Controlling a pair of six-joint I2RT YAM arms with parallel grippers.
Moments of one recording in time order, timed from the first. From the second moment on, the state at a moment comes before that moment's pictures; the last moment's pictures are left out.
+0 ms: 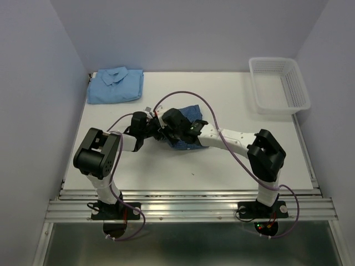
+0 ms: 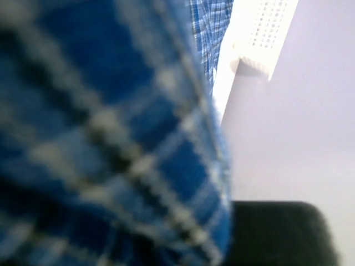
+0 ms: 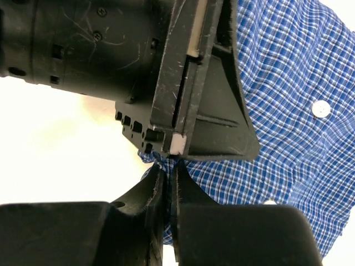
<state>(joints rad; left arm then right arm) -0.33 1.74 0.67 0.56 0.53 -1.26 0.95 1.88 1.46 -0.32 0.10 0.04</state>
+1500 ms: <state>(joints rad) -0.25 1.81 1.85 -1.25 -0.81 -0.41 0.77 1.31 0.97 -0.19 0.55 0.27</state>
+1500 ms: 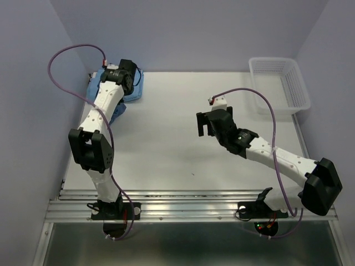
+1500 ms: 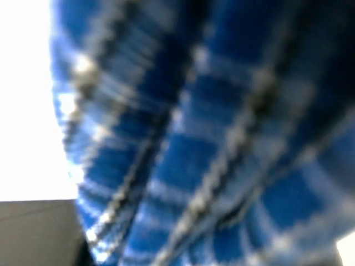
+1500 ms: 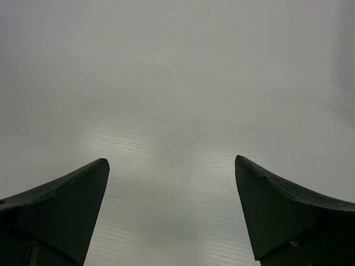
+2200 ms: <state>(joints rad) -0.19 2.11 1.82 -1.24 -0.98 -0.63 0.77 1.33 0.97 -0.19 0.47 0.27</state>
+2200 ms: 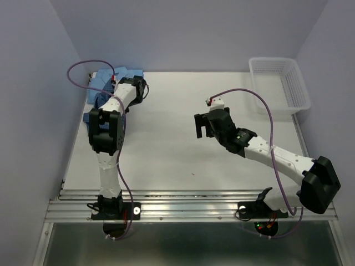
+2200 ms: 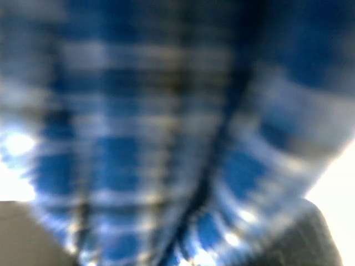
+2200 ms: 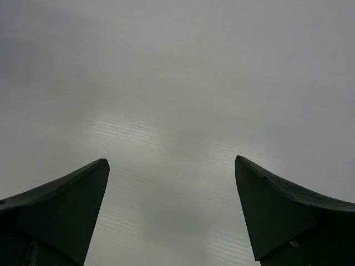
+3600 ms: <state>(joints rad) -0.77 2.42 2.15 -1.22 -0.59 -0.77 0.77 1.28 0.93 -0.19 0.39 0.31</state>
